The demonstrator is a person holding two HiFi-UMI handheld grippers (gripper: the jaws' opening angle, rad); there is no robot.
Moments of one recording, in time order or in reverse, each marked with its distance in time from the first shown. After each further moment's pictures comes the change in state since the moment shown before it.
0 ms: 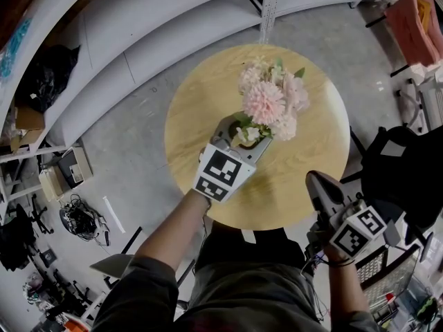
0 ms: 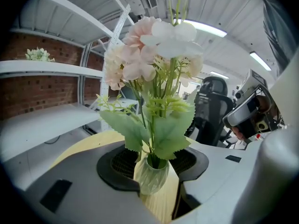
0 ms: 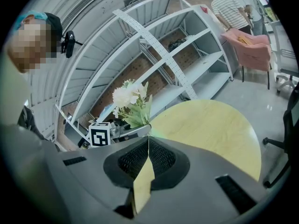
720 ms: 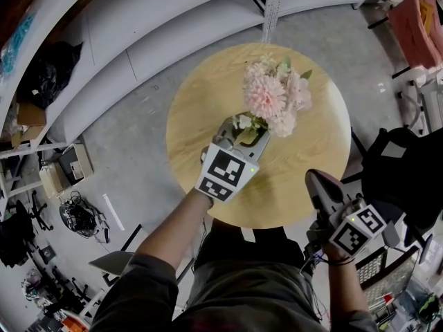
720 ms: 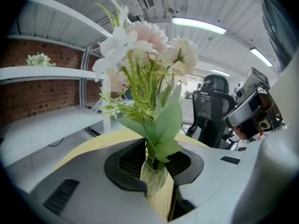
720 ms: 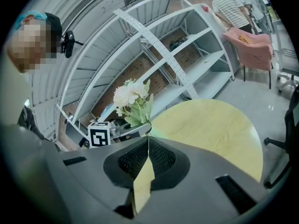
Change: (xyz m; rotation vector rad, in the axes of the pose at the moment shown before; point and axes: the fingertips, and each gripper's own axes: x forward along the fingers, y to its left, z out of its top) left arm -0.001 -0.001 0.003 0.027 0.003 0.035; right arm 0.002 0.001 -0.001 -0.003 0.006 0.013
